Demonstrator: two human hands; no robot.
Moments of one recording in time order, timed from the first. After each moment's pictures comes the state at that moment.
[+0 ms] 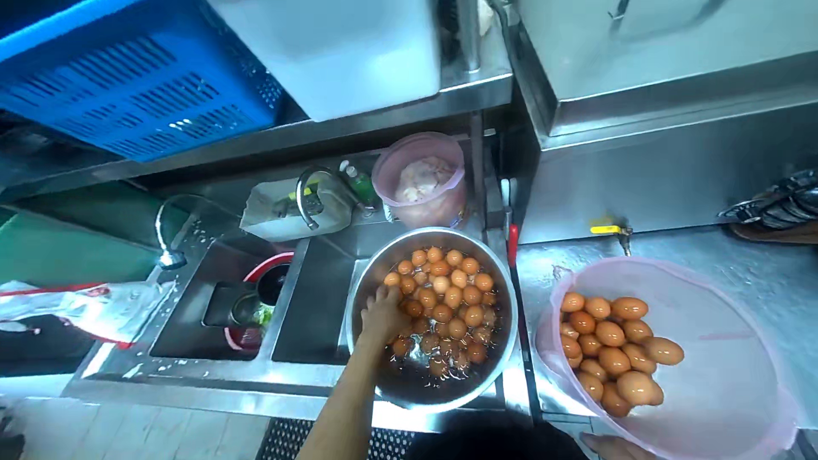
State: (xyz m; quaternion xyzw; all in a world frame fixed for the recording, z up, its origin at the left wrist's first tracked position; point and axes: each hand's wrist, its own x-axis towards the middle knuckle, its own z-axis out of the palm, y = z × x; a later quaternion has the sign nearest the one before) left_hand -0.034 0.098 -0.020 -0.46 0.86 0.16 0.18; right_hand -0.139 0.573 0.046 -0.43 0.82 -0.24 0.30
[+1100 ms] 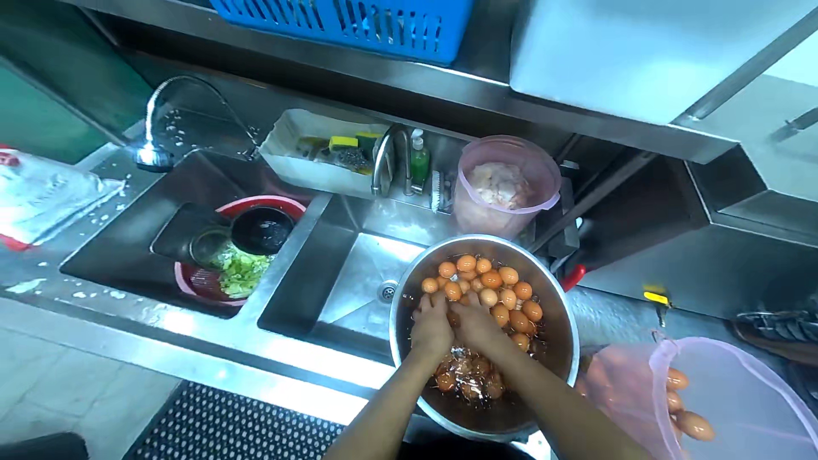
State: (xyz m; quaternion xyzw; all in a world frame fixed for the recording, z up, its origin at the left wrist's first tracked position) left_hand -0.018 0.097 -0.041 -0.49 0.78 0.36 0.14; right_hand -0.120 0.154 -0.034 -0.45 0.82 0.05 0.36
